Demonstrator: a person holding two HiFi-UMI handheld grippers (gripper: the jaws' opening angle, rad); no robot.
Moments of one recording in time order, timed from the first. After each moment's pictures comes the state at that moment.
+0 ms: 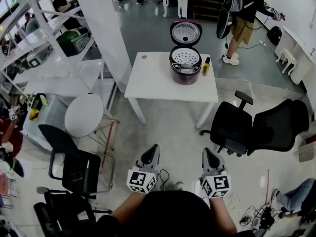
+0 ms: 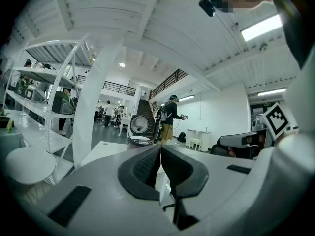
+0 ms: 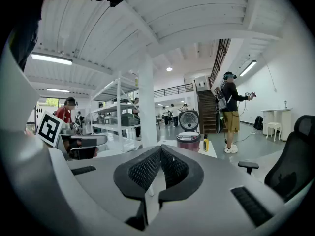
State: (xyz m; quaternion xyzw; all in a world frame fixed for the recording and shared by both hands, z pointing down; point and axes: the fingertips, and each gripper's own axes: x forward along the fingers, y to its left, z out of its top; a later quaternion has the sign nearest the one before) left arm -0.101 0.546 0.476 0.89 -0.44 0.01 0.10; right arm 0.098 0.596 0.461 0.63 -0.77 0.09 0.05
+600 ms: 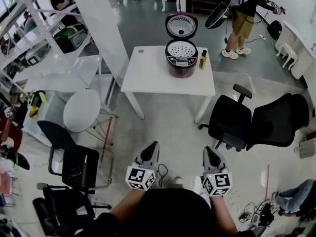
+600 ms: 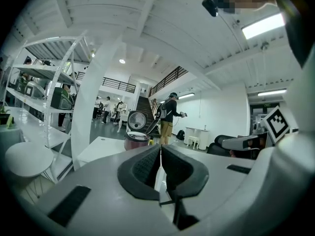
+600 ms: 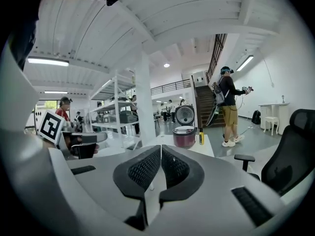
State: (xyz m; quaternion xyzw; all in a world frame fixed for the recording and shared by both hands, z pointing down) left arm -0.070 0.561 0.489 0.89 -0.44 0.02 0.11; right arm 0.134 0.618 0.481 0.63 -0.77 0.12 0.06
